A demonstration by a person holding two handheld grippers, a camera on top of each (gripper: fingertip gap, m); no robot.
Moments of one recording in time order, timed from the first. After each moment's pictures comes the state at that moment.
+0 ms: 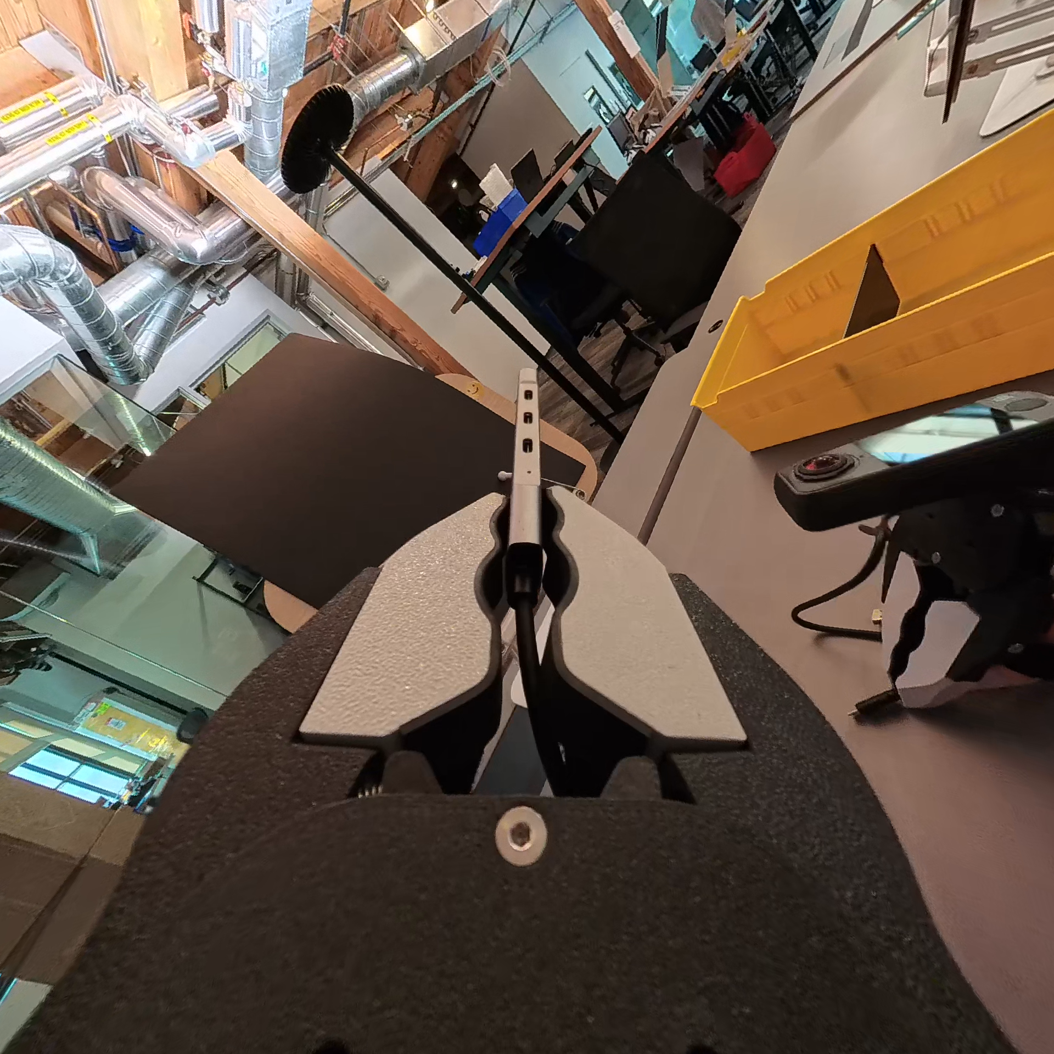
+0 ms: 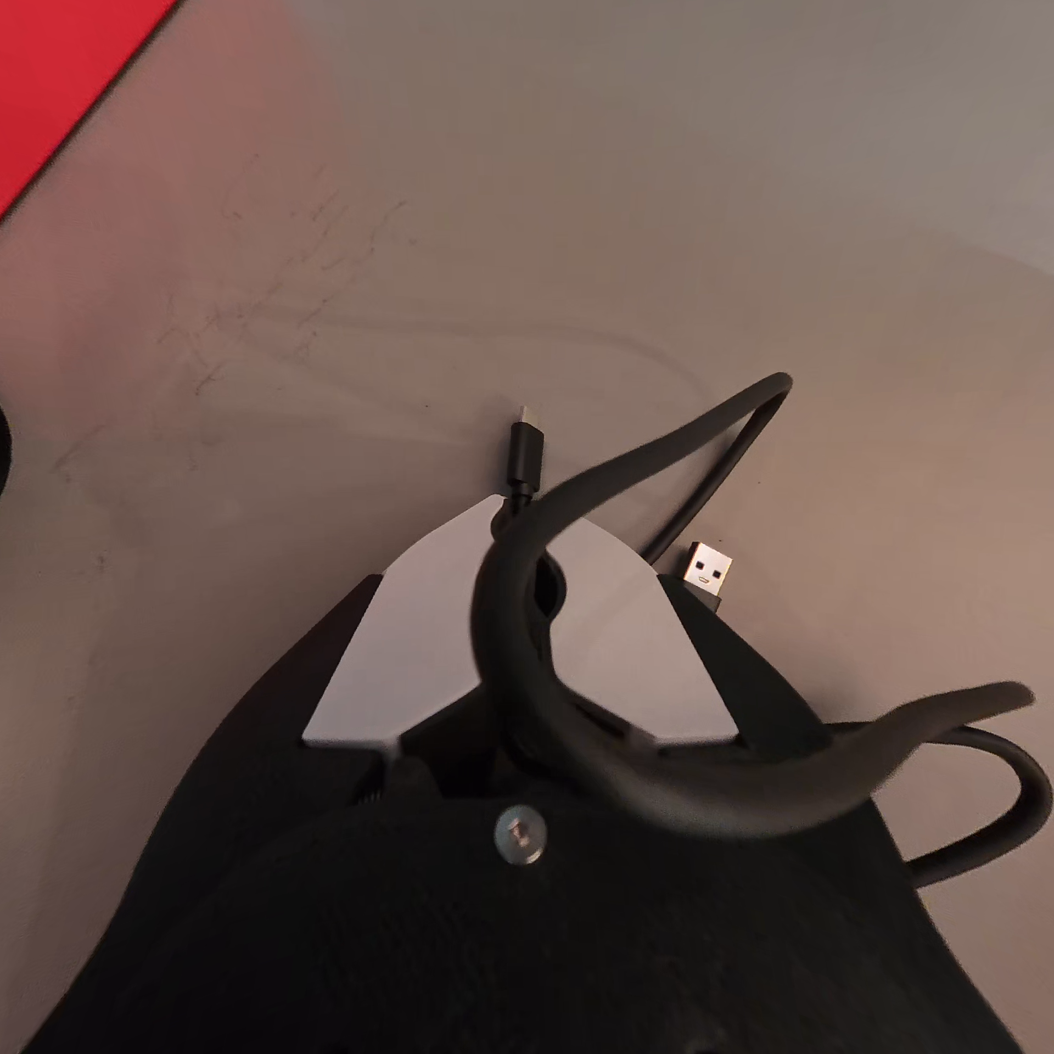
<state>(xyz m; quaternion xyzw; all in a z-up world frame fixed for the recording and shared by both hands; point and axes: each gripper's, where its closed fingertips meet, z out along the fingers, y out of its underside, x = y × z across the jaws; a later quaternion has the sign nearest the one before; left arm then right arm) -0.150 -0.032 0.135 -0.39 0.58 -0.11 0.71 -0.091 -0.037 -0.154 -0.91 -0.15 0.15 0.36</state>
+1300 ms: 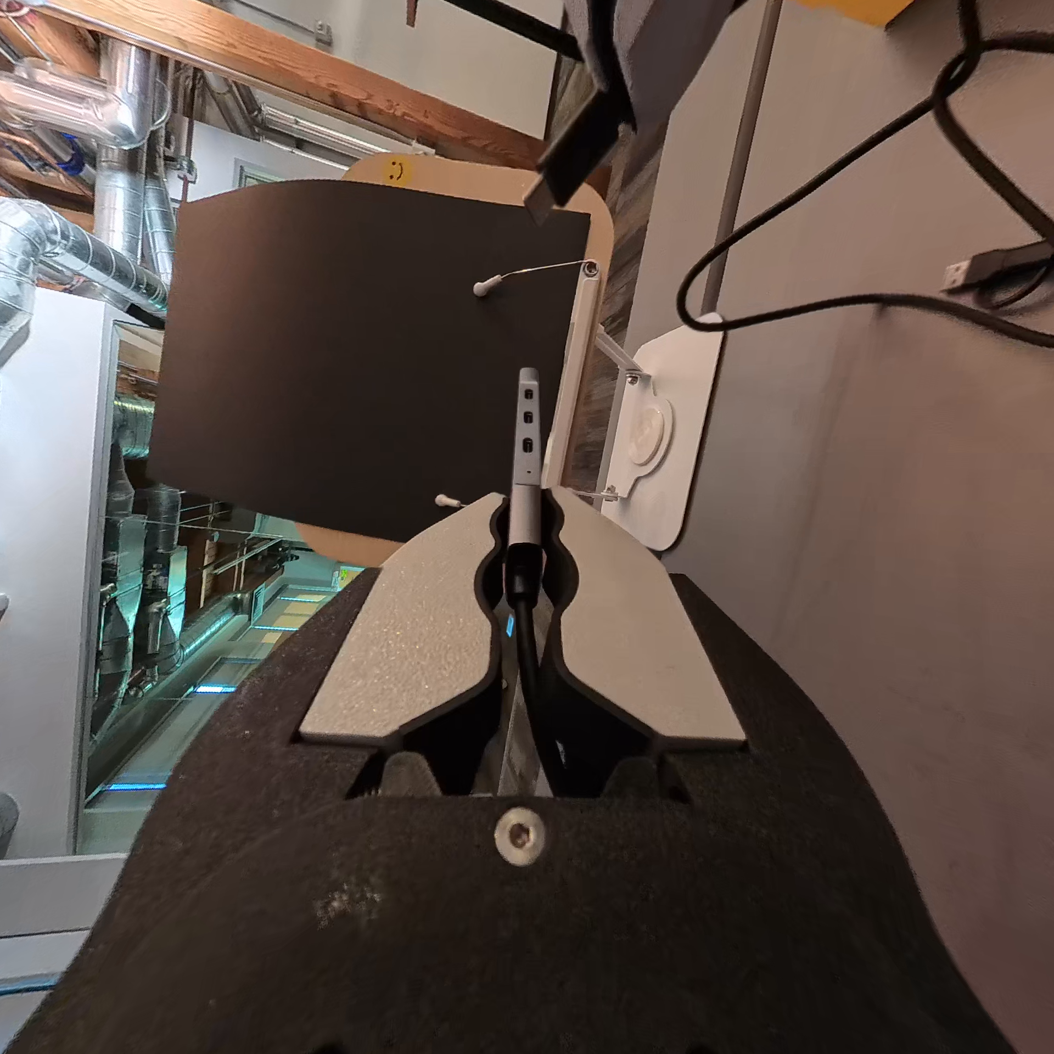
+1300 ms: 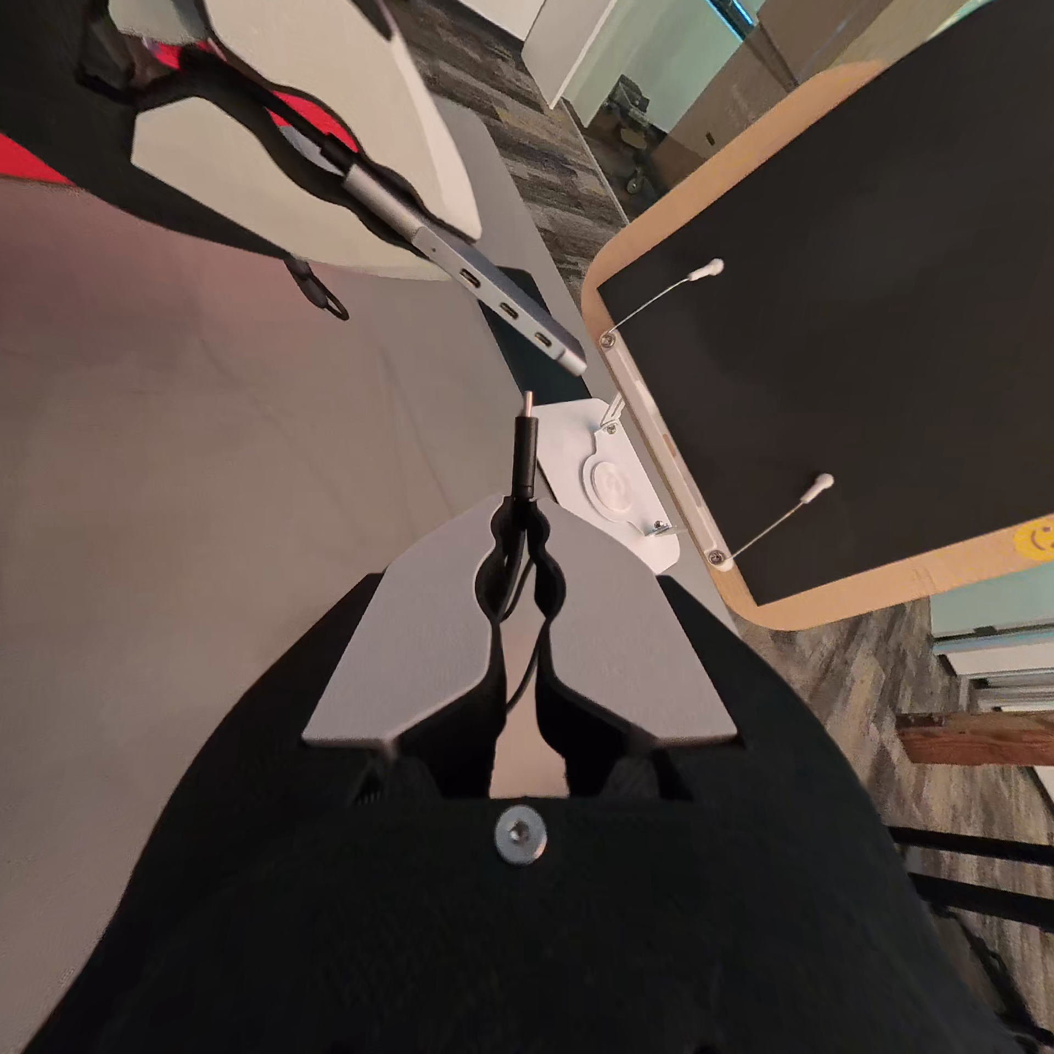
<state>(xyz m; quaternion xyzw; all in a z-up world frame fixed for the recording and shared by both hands) -0.119 0.026 0.058 -0.41 0.65 0.18 0.62 -0.038 -0.017 0.054 -0.72 -0.45 -0.07 0.53</state>
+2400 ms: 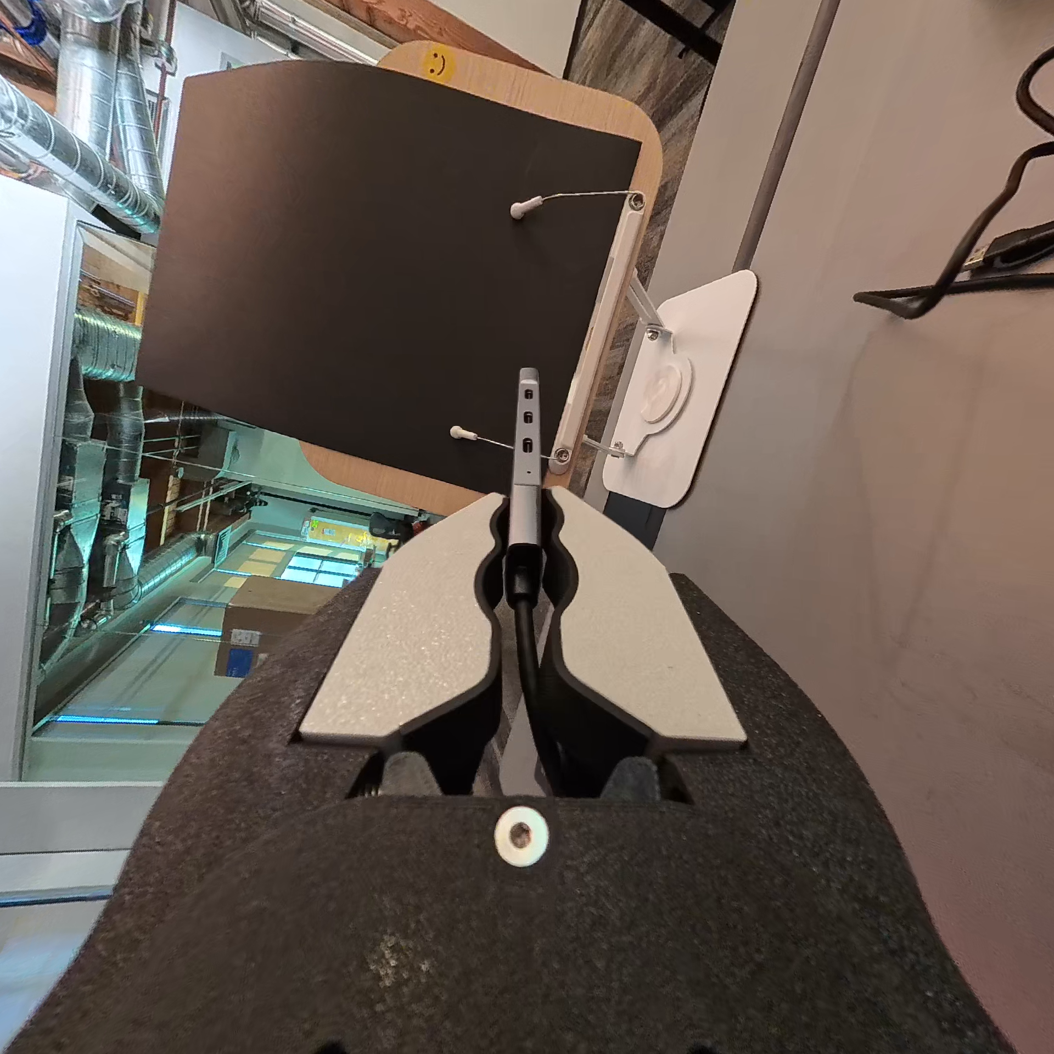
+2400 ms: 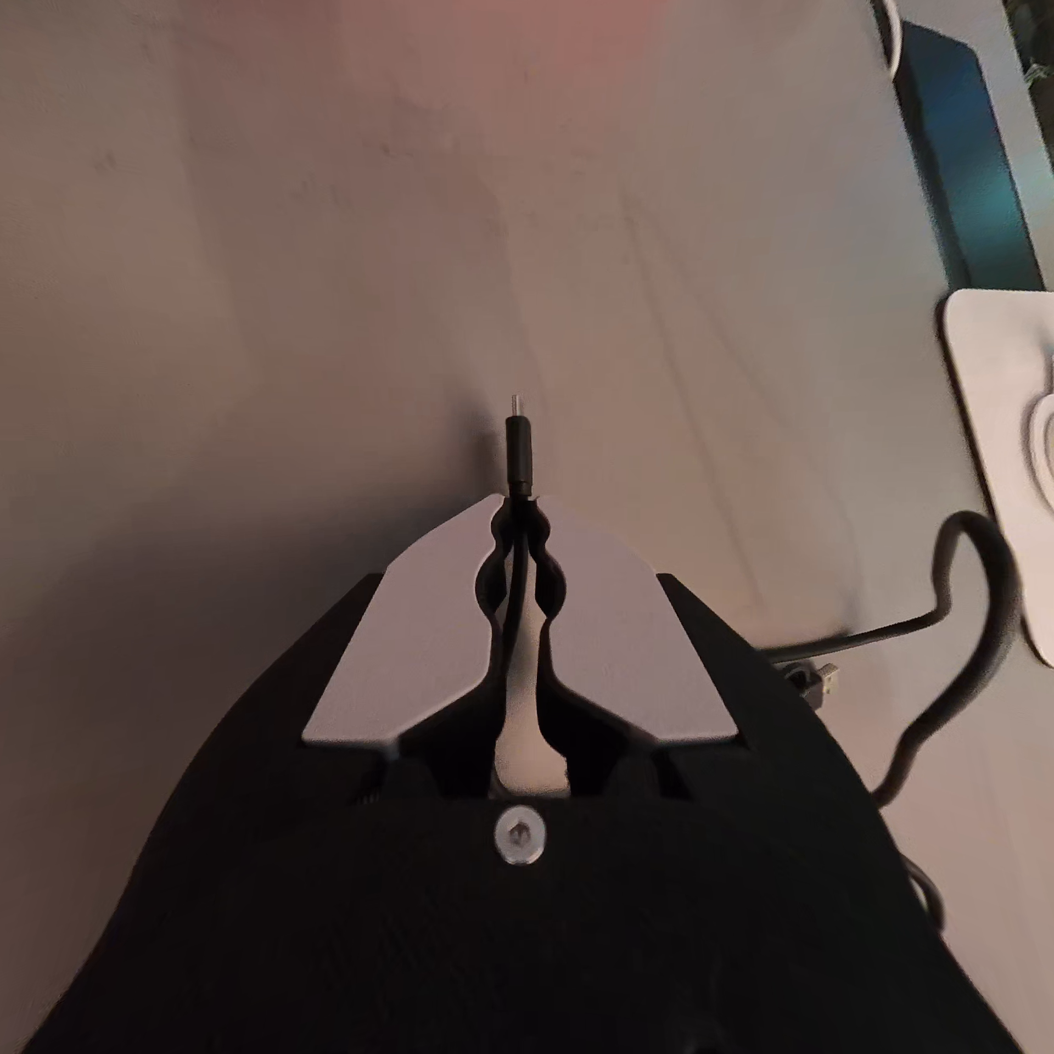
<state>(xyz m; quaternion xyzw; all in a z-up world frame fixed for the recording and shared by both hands) -0.156 0.040 0.073 -0.46 0.62 0.17 0.61 -0.101 -0.048 -0.147 -0.75 -0.53 0.05 0.39</state>
